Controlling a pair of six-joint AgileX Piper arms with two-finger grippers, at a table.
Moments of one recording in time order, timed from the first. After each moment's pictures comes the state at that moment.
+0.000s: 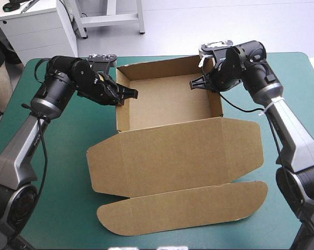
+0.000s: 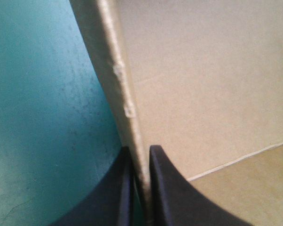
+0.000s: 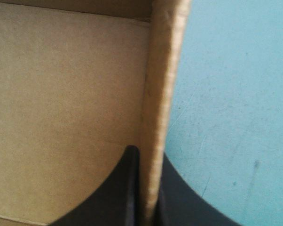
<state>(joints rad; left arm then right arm) -0.37 1.71 -1.81 -0.17 1.22 -0.15 0.38 1.84 -1.99 0.00 1.24 0.09</state>
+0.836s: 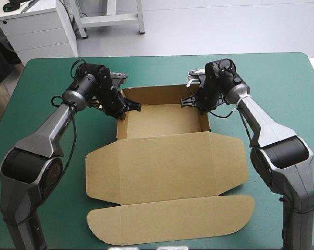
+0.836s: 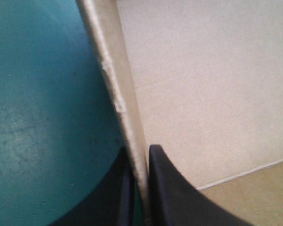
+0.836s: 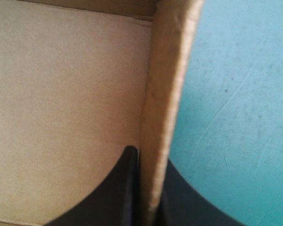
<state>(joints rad) -0.35 1.96 -1.82 -0.14 1.25 -0.09 0.38 2.10 -1.98 0.05 1.24 0.12</state>
